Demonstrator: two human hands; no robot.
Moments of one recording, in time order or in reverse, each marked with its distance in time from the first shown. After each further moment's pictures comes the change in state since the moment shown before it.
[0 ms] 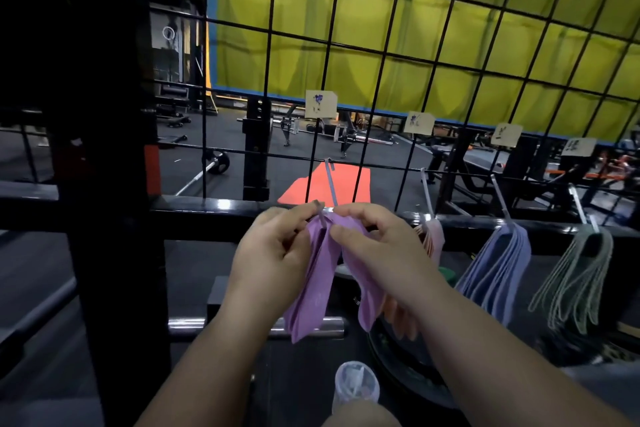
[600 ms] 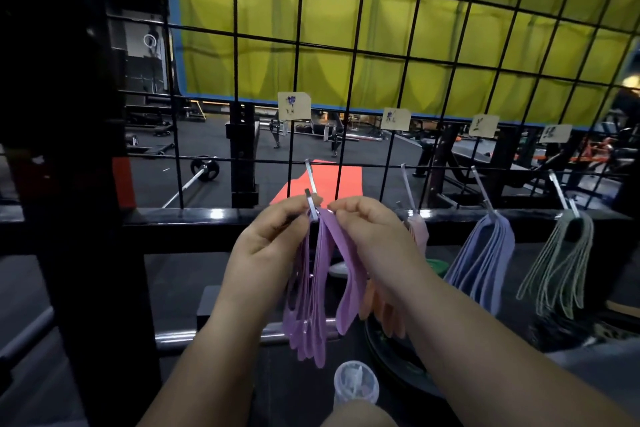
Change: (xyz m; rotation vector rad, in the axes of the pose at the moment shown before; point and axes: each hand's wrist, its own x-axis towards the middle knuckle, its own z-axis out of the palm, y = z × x) left_hand 0.007 0.008 0.014 -0.498 -0.118 -0.110; right_hand 0.005 -0.005 -0.003 0.241 0.066 0.200
